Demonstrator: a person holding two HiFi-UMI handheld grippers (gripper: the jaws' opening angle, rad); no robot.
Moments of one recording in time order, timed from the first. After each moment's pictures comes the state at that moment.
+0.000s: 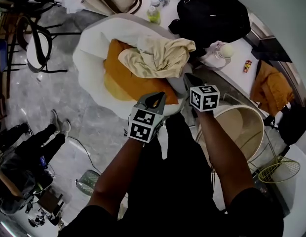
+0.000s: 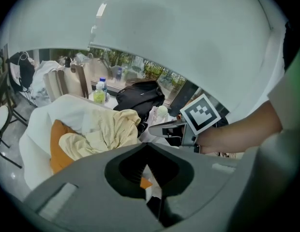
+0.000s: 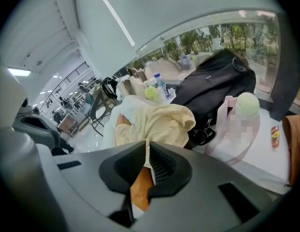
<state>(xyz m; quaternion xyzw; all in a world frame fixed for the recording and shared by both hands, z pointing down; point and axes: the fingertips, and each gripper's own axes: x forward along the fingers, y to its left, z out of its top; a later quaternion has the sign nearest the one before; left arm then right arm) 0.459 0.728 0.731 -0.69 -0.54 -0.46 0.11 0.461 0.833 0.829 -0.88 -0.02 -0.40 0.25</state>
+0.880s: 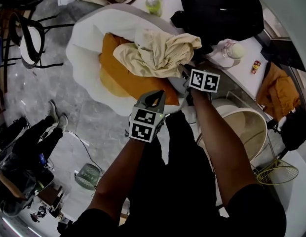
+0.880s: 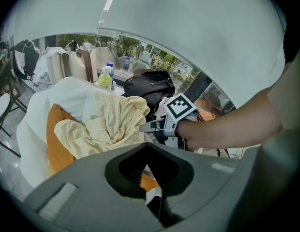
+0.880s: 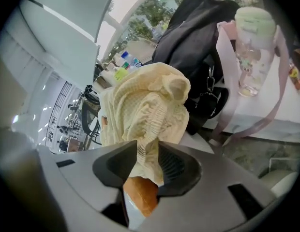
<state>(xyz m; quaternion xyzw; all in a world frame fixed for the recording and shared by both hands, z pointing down) 0.469 0.731 0.805 -0.70 -0.51 -0.49 0.11 0.493 0.842 0.950 -0.79 -0.06 -0.44 0.42</state>
